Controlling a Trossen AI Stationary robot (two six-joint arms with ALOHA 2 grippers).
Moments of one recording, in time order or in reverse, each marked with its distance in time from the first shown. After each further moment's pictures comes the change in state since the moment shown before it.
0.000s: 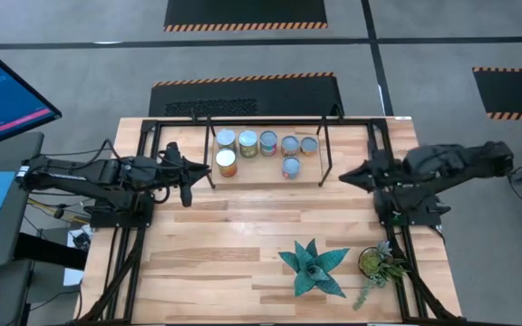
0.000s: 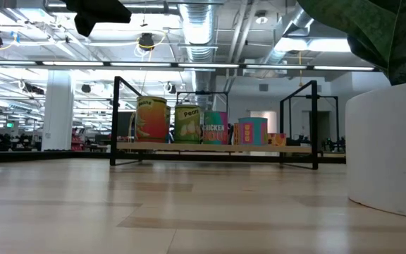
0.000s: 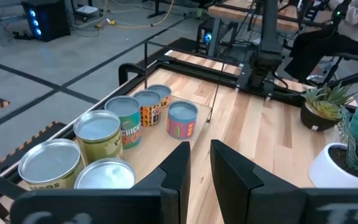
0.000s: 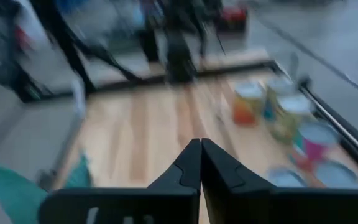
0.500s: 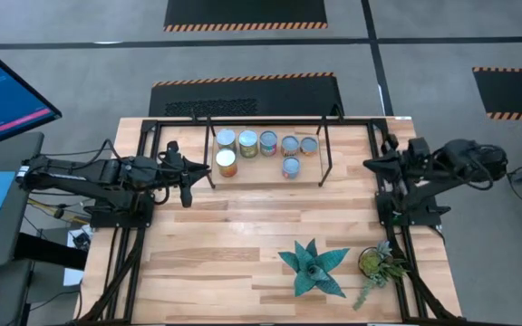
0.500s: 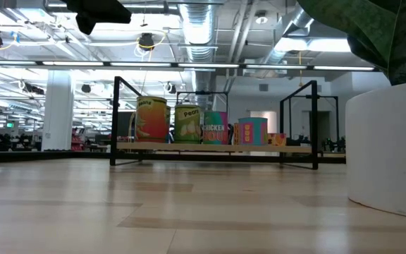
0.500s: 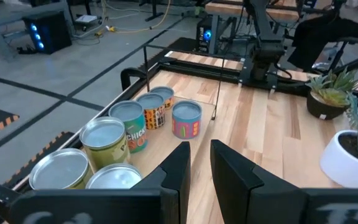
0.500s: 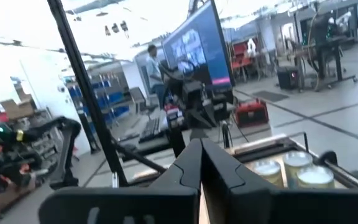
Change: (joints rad) left arm 0.000 0.001 0.000 -0.003 -0.001 0.089; right arm 0.039 -0.357 -0.277 0.411 0.038 -0.002
